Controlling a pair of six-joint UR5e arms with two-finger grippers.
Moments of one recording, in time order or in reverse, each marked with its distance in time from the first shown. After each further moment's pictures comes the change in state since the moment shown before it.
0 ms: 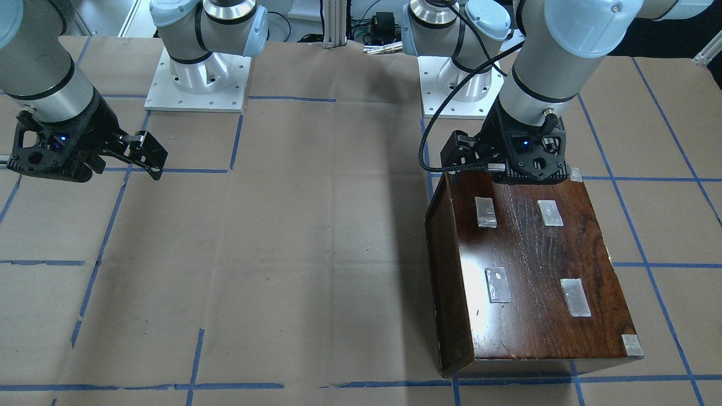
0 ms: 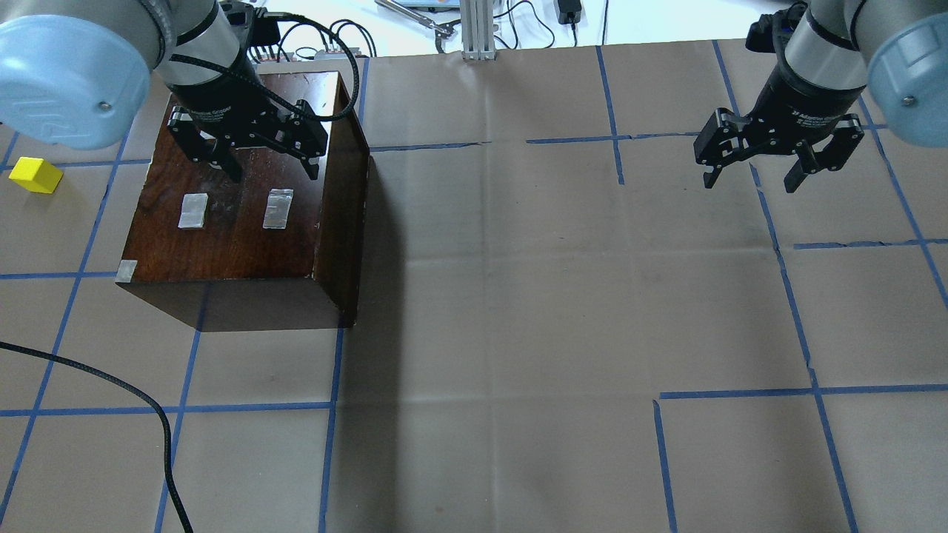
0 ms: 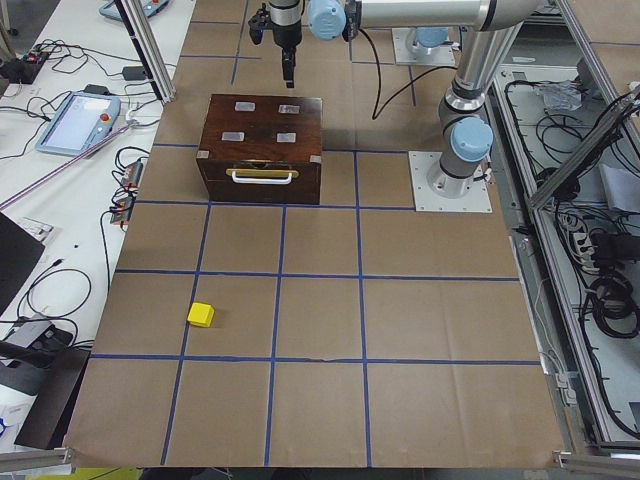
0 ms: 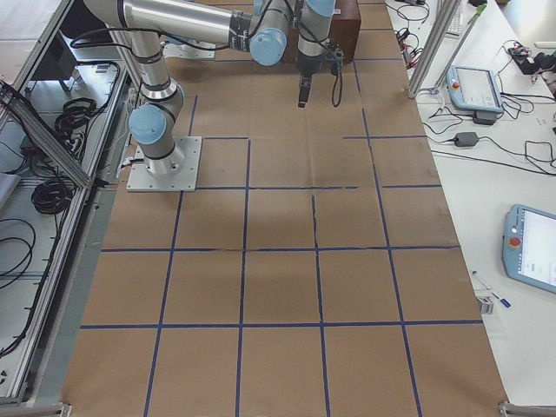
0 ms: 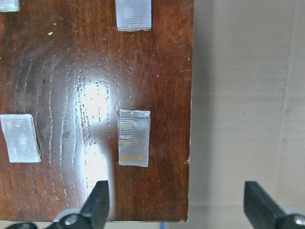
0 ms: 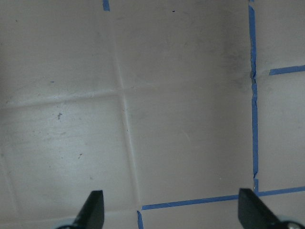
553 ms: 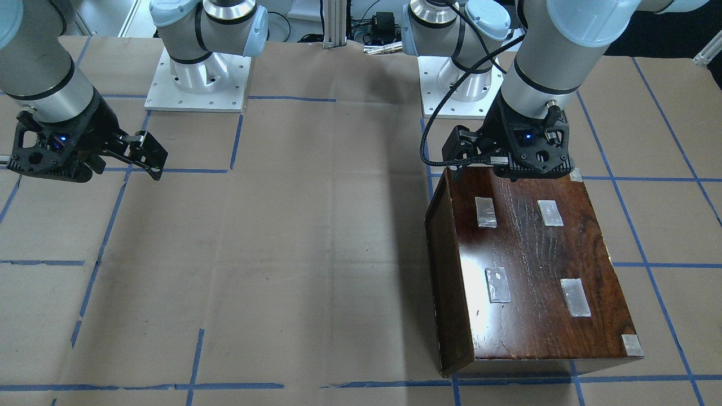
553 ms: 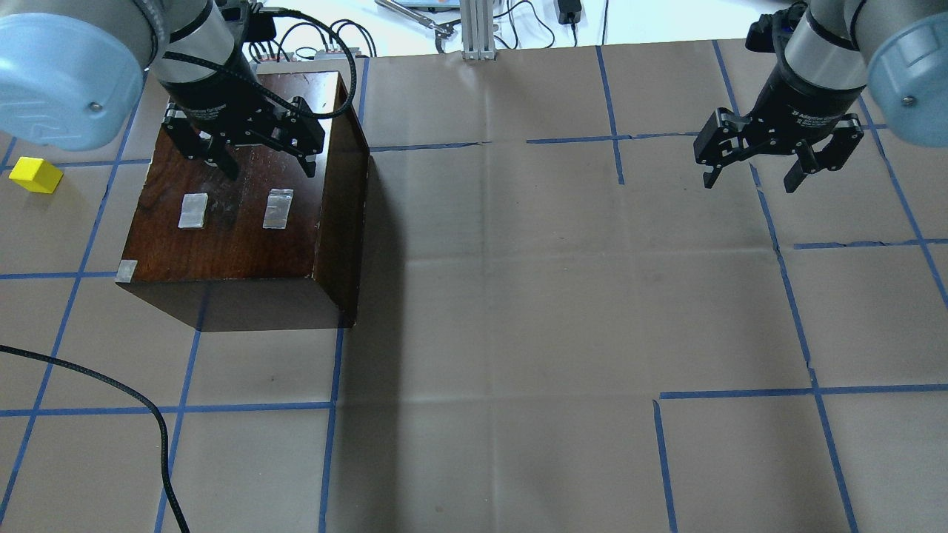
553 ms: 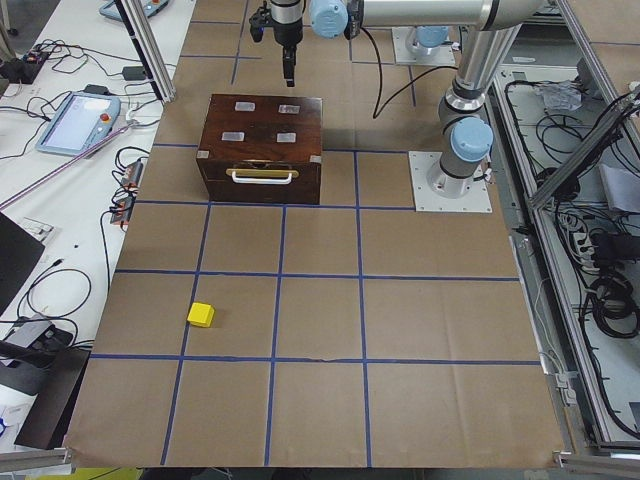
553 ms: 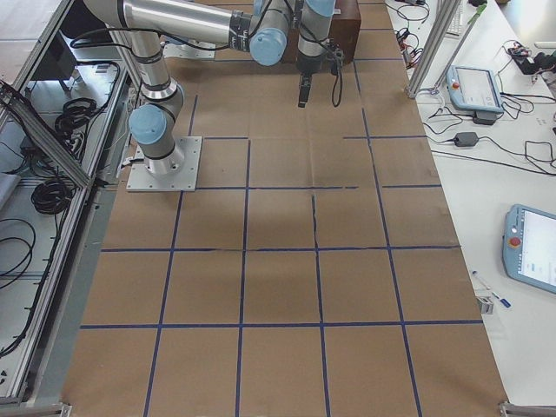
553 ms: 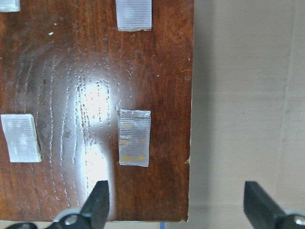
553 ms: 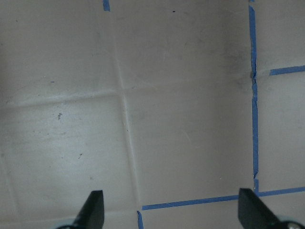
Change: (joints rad) left arm 0.001 0.015 0.001 0.001 0.003 0.000; right arm 0.000 0.001 0.000 -0.001 0.001 -0.001
